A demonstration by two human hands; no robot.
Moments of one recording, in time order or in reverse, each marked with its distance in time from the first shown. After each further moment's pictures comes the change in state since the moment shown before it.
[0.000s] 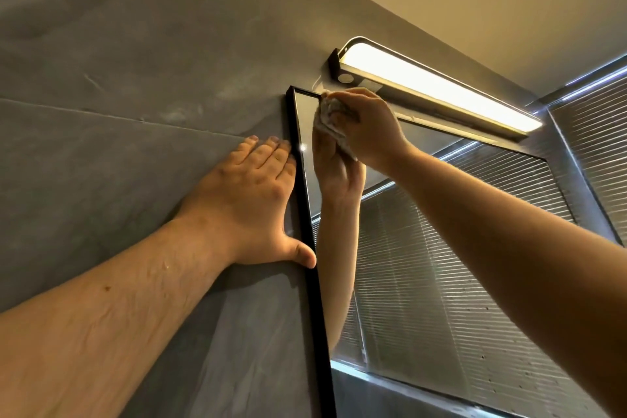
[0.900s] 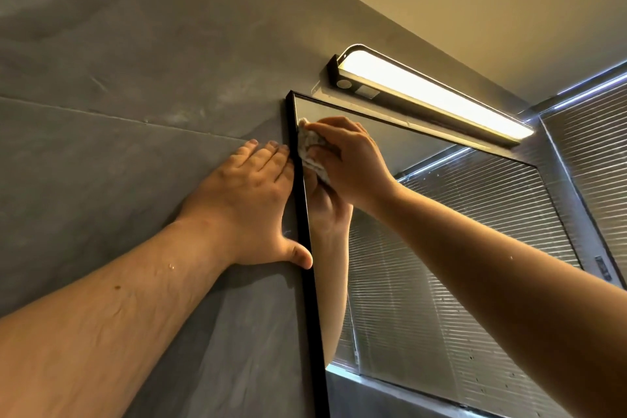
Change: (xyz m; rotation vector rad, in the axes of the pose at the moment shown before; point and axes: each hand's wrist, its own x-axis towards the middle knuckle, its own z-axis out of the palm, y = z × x) left_hand -0.001 -0.001 0.000 -0.008 0.021 0.015; right_hand -0.042 -0.033 0.012 -0.017 -0.030 -0.067
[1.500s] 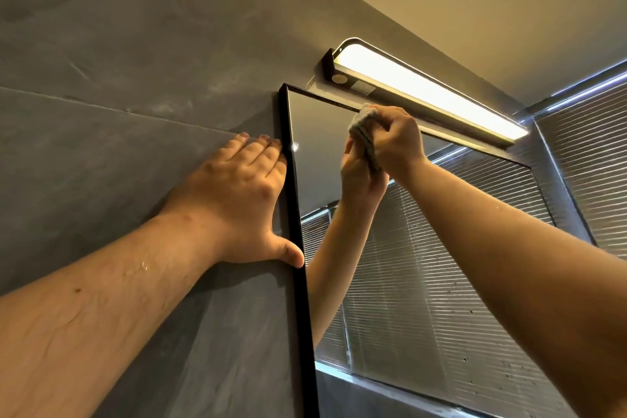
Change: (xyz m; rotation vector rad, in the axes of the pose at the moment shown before) left_hand 0.002 0.001 0.000 0.031 -0.002 -0.008; right_hand 0.021 0.089 -0.026 0.148 0.114 0.175
